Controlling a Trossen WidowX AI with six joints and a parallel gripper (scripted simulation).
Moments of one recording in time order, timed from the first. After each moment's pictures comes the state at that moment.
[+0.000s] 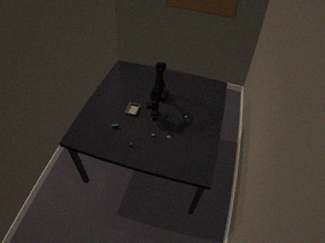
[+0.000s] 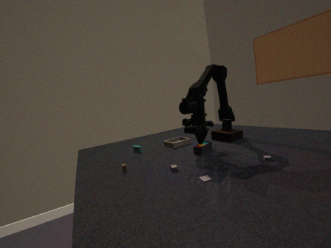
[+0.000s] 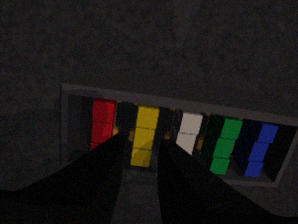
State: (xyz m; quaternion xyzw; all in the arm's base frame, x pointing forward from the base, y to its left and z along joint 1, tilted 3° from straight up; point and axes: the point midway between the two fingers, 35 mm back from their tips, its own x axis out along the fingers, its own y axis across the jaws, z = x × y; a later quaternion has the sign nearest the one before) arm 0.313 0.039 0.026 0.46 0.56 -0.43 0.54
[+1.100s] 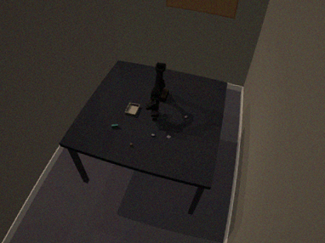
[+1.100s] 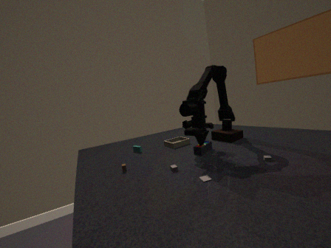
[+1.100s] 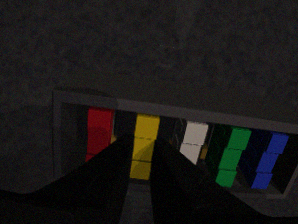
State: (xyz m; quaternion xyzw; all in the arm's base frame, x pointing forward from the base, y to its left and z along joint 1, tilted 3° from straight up) arm 0.313 0.039 0.016 0.46 0.56 -0.43 0.54
